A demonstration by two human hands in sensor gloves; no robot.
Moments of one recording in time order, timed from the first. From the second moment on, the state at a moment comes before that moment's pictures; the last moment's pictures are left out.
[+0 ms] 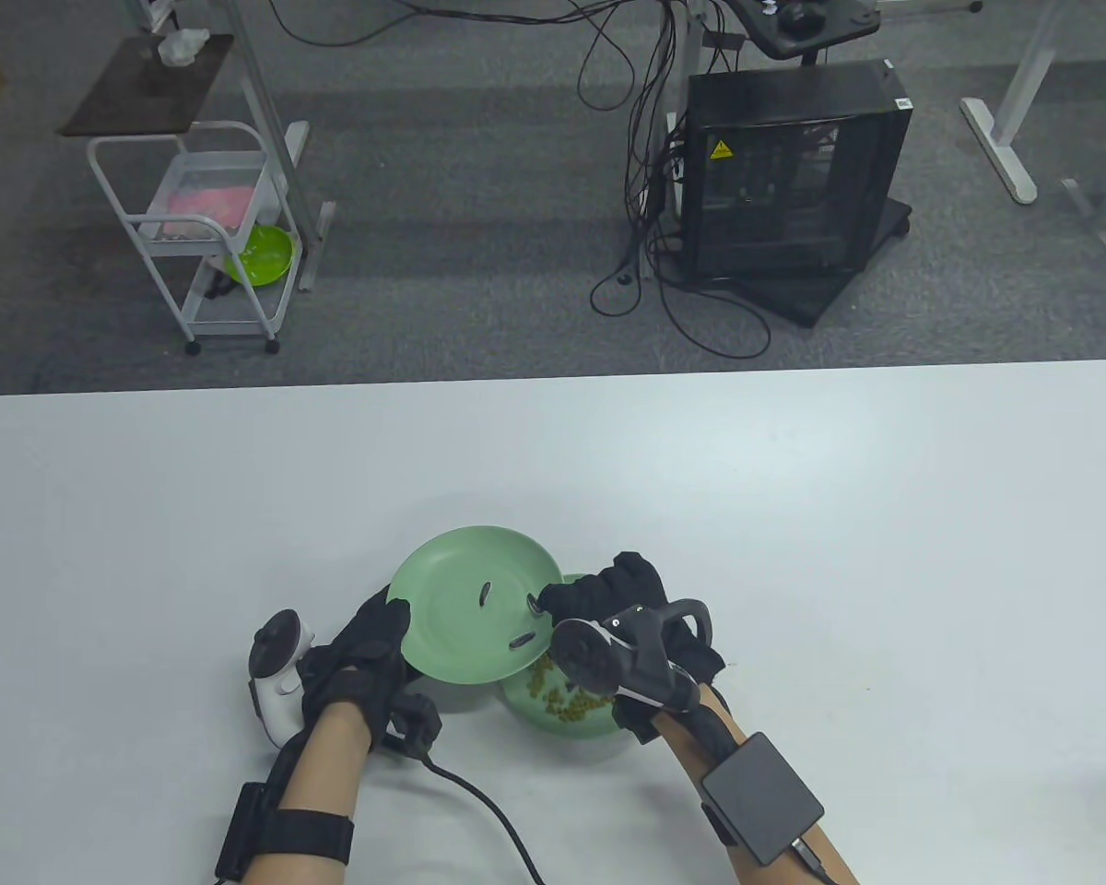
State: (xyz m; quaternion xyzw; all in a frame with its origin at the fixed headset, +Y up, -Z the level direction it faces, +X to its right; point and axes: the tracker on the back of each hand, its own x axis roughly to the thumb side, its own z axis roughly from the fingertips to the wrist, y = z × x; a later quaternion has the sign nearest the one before) left_hand -0.259 -0.802 -0.331 -0.15 0.08 0.74 0.65; right_hand 0.020 -0.699 -0.307 0.20 -0.15 0.97 0.08
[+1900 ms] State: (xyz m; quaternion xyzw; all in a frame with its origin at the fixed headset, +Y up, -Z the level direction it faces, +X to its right) left_hand -0.243 -0.803 -0.330 -0.16 0.07 0.73 0.66; right_hand -0.016 -0.703 -0.288 0.27 -0.14 0.95 0.04
